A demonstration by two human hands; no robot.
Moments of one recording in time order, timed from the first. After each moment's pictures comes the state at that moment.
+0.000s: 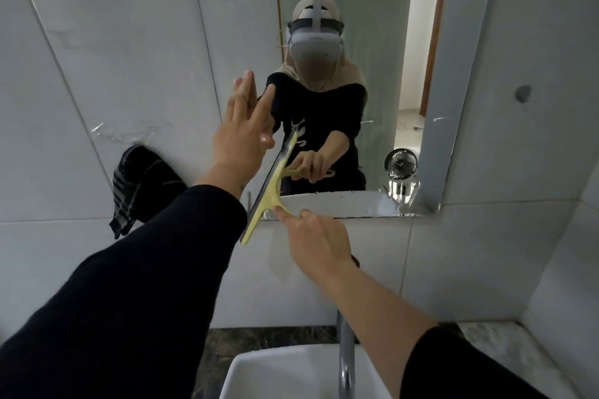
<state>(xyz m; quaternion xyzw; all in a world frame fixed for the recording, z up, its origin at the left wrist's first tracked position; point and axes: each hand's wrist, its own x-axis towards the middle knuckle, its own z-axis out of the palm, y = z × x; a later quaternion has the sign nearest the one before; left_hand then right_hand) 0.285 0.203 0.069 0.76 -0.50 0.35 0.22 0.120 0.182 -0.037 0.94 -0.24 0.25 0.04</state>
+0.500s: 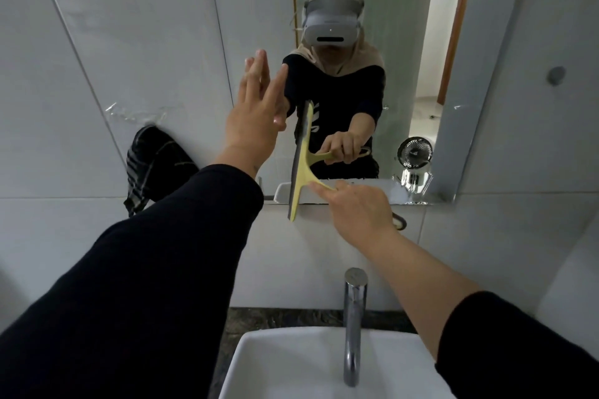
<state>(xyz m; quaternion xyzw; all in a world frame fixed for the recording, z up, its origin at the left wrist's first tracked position) 0.281 0.201 0.068 0.77 -0.49 0.35 0.23 0.096 0.145 -0.020 0.94 -0.24 0.22 0.13</state>
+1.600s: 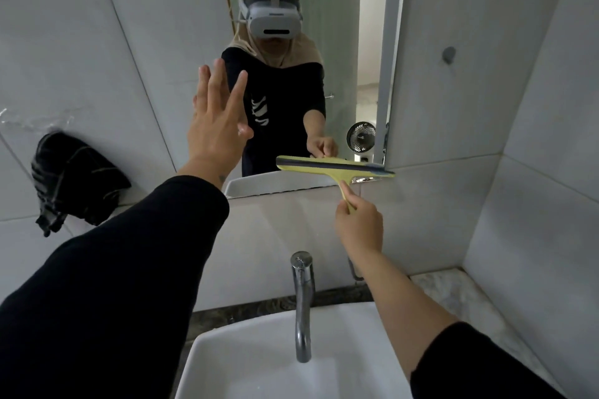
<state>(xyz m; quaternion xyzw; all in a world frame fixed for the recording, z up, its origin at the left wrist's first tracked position) 0.240 0.168 0.041 0.74 -0.53 0.33 0.25 0.023 0.118 -0.082 0.67 -0.49 0.42 -0.35</state>
